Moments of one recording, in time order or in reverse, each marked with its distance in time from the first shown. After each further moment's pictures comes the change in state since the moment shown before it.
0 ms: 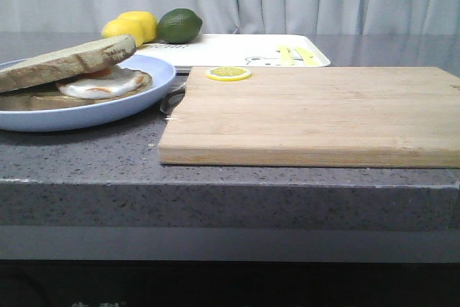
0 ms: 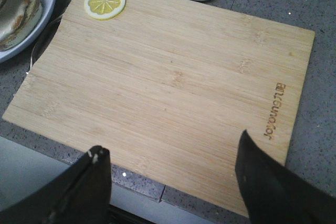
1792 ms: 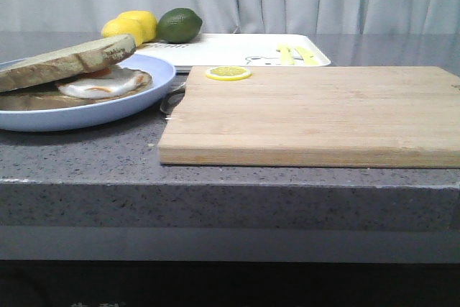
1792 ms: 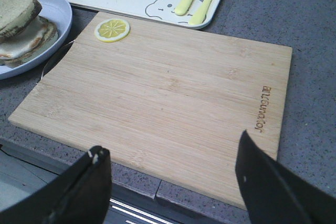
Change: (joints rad) left arm 0.449 0.960 -0.620 -0.455 0.589 0.290; right arm 0.000 -0.398 0.371 -0.002 -0.239 -0.004
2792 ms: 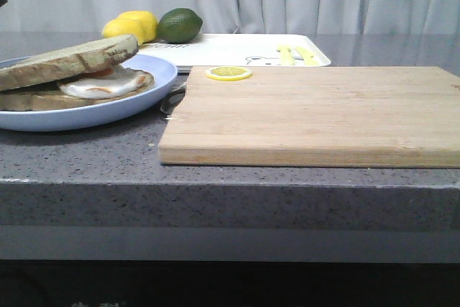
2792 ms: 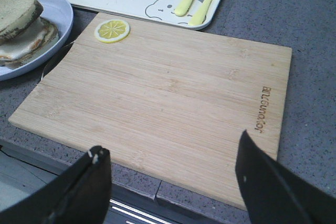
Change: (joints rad) left arm -0.049 0.109 -0.018 -0.037 -0.052 -0.001; right arm 0.000 0.000 0.000 -0.001 -0.002 0.002
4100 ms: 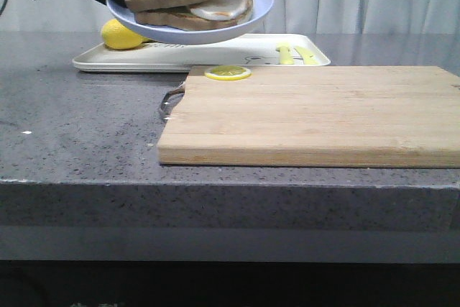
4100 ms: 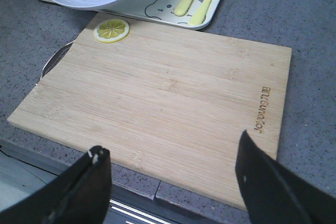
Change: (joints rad) left arm -0.160 0.426 -0.757 -0.262 0.010 -0.181; right arm 0.000 0.000 0.000 0.000 0.000 0.000
